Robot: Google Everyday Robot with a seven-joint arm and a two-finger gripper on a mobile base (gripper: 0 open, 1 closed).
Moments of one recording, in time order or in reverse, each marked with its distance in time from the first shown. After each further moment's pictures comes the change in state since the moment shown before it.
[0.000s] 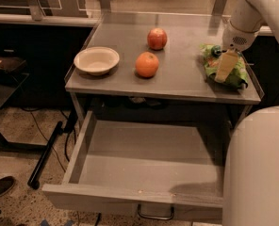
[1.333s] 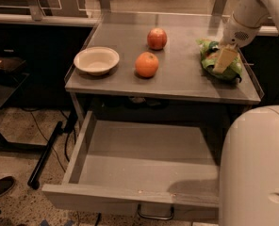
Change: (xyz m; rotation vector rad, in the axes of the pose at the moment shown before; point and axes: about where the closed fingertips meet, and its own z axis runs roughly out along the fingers) arm -0.007 -0.006 -0.011 -0.007 -0.084 -0.004
